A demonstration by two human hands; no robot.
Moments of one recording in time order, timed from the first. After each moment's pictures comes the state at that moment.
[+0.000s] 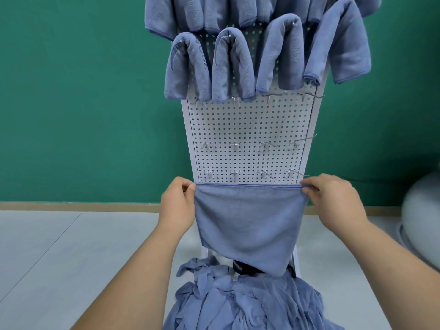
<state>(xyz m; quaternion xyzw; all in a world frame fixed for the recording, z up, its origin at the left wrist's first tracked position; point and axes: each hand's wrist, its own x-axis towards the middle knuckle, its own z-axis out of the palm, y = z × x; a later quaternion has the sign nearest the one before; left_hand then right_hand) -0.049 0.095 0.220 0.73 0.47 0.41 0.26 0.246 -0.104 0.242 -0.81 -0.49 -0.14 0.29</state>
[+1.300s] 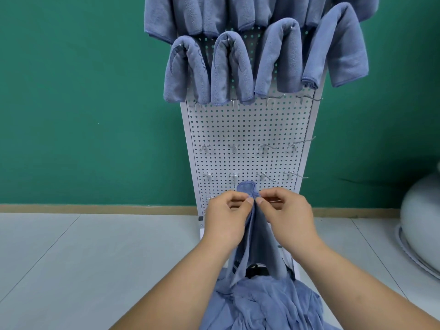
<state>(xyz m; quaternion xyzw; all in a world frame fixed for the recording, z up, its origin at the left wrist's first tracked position) 0.020 0.000 0.236 0.63 0.37 0.42 0.54 0.141 -0.079 0.239 -0.72 -0.39 0.11 0.56</state>
